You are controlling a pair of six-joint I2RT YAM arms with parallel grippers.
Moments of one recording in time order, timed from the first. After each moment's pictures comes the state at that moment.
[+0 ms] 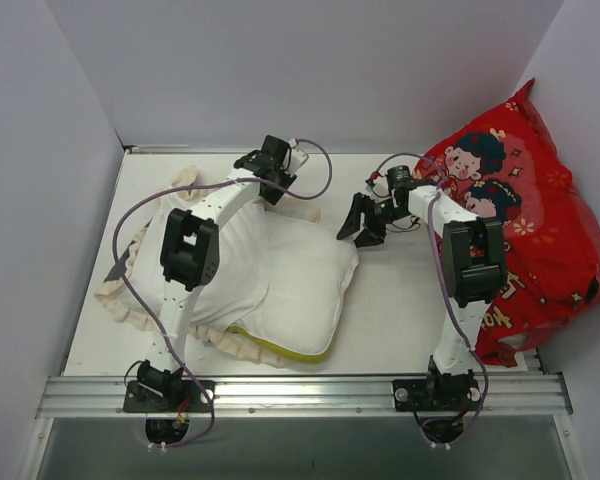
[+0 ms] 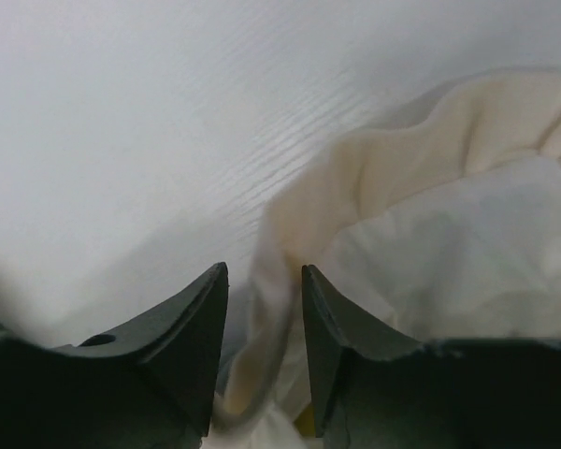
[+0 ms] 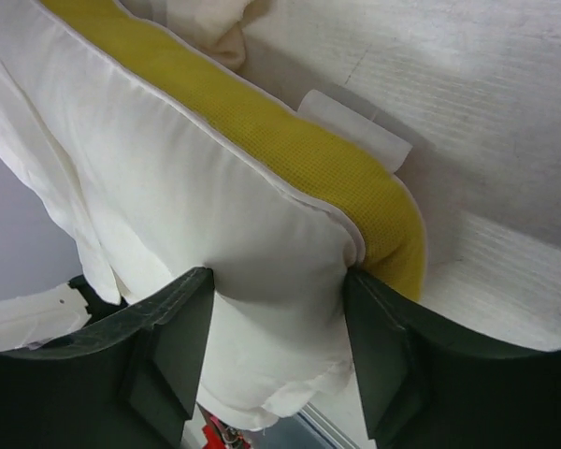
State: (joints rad) left arm -0.47 2.34 2.09 -0.65 -0.17 0.28; right arm 0.17 1.99 1.42 -0.68 -0.71 0.35
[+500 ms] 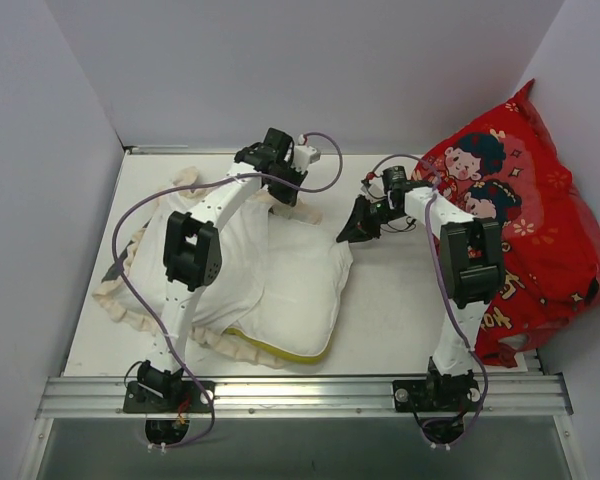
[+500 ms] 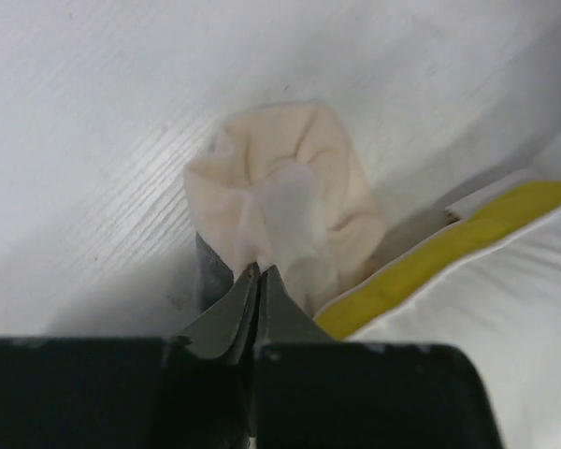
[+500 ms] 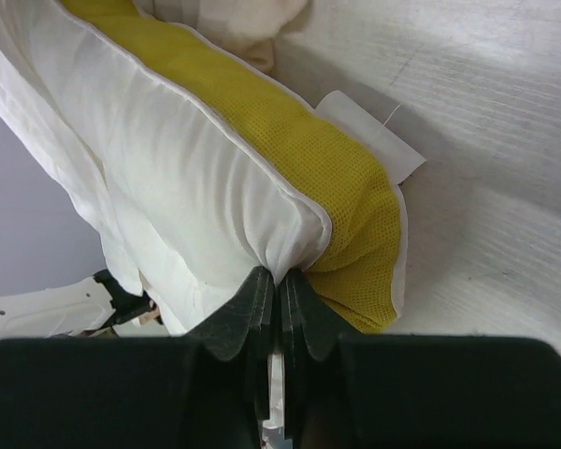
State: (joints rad) left arm -0.47 2.39 2.24 -0.85 0.25 0.18; right arm 0.20 1.99 1.41 -0.65 -0.75 0.41
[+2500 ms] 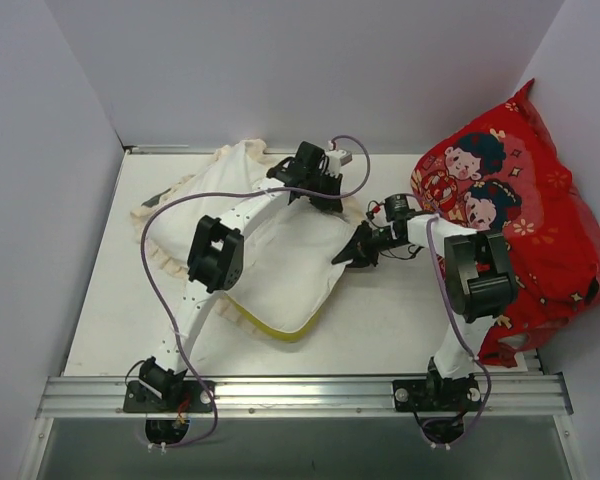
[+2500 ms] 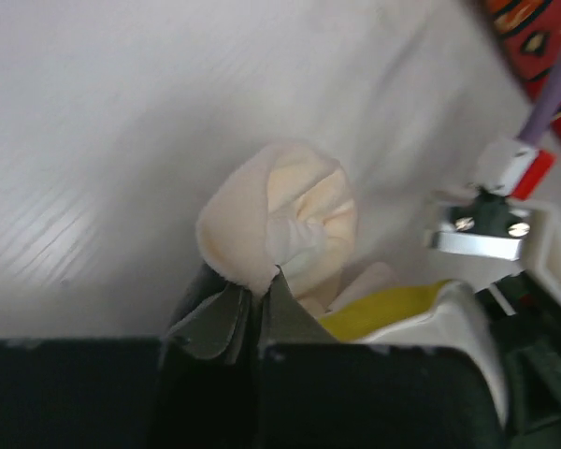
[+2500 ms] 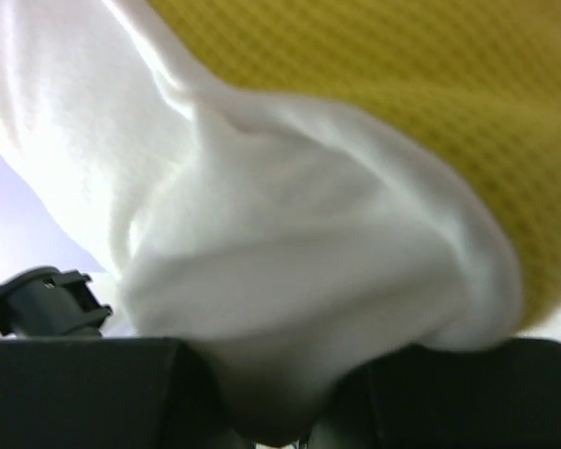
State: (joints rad) left arm -0.59 2.55 2.35 -0.57 0.47 -0.11; right arm 0.21 1.86 1.06 -0.42 -0.90 0.76
